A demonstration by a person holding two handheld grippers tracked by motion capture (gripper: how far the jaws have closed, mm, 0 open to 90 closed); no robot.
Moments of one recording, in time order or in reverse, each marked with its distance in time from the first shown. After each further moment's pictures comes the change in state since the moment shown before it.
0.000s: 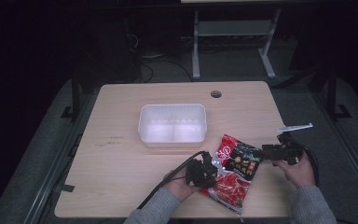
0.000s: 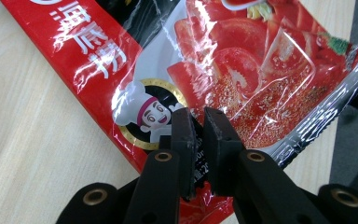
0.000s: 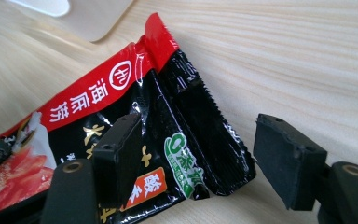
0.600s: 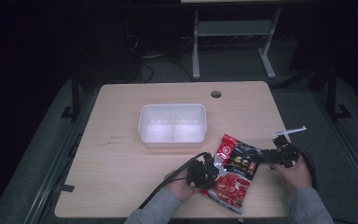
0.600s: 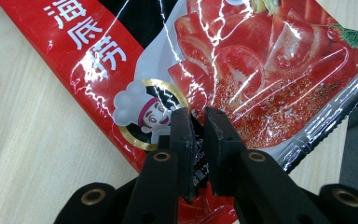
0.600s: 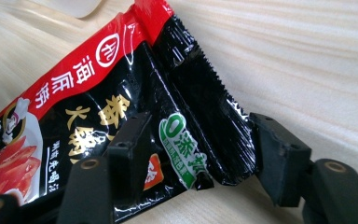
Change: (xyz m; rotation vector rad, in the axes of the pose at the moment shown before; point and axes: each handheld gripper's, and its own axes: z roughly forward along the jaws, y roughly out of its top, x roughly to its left) left arm -0.001 0.001 0.004 0.023 0.011 0.008; right arm 0.000 -0.008 0.015 0.077 -0.008 0.018
